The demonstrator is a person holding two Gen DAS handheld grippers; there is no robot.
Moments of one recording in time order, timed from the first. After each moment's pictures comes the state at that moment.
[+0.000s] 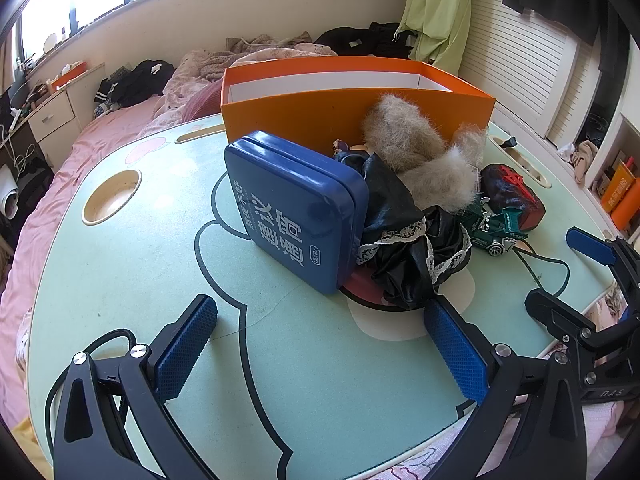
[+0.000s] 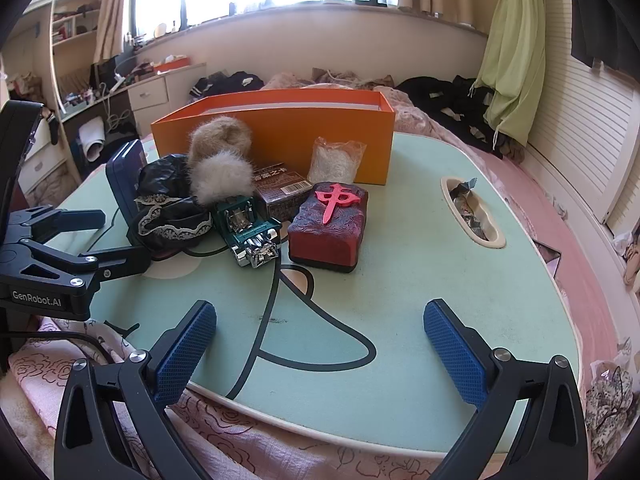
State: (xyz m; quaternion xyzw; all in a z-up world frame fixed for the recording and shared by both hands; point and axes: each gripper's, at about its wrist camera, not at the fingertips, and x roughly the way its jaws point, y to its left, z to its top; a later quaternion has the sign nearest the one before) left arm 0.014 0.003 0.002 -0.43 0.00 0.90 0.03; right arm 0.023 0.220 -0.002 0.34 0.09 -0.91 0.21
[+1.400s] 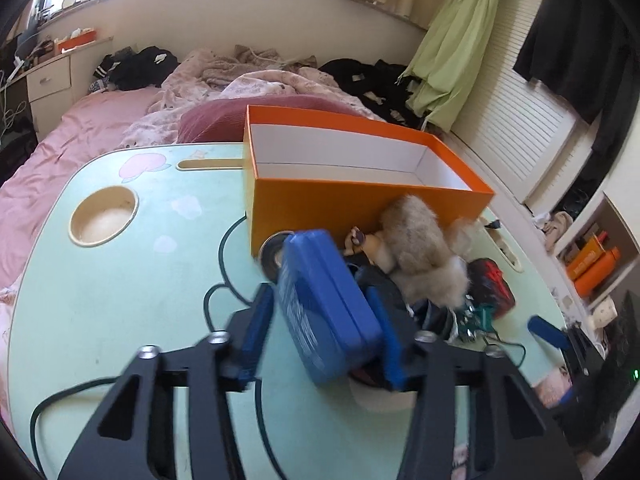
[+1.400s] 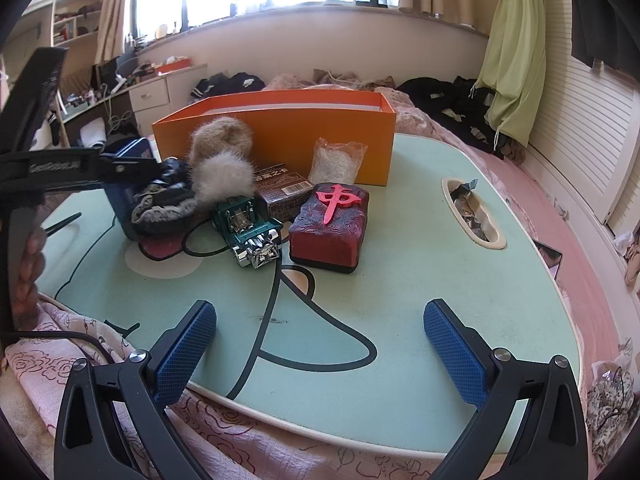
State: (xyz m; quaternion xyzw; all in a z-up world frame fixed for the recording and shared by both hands) left arm -0.003 -0.040 0.026 -0.39 -0.11 0.91 0.07; right arm 0.024 0.220 -0.001 0.34 0.09 -0.91 0.21
